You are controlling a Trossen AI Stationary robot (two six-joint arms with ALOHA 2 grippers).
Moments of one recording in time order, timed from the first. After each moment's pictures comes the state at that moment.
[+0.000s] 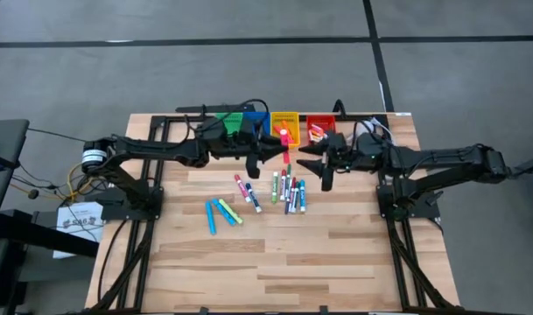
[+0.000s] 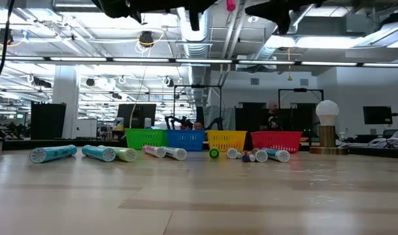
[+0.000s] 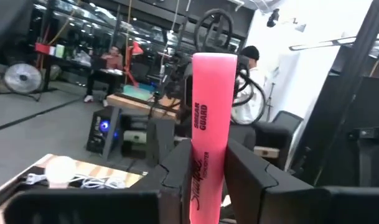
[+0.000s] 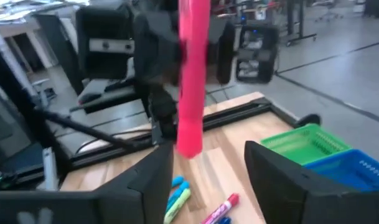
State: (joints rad) left arm 0.16 1.55 1.05 0.70 0.24 -0.29; right arm -0.06 1.02 0.78 0.13 0.07 0.19
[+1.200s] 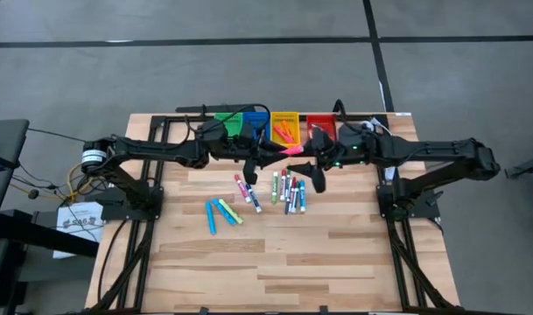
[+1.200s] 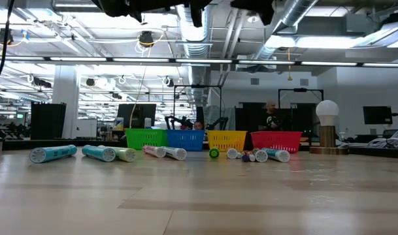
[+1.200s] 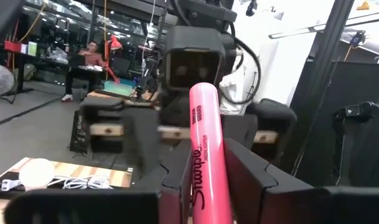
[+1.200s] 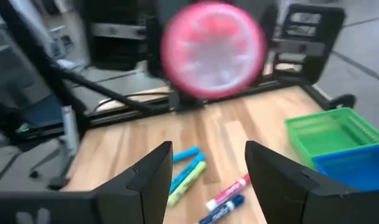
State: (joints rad) left arm 0.15 1.55 1.05 0.69 0.31 -0.25; right arm -0.08 1.19 1.05 -0.17 -0.09 0.13
